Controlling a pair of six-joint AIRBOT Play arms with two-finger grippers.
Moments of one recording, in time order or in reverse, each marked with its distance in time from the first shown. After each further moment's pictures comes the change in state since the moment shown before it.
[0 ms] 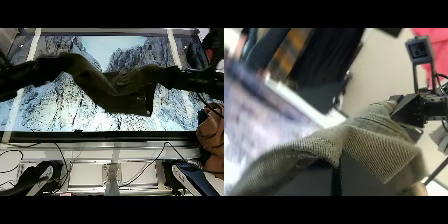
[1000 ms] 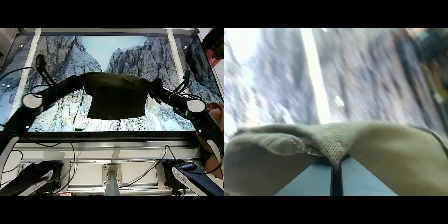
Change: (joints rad) left arm -0.390 -0.183 -0.299 0.460 0.977 -0.448; right arm 0.190 -0.146 -0.491 -0.098 -0.889 0.371
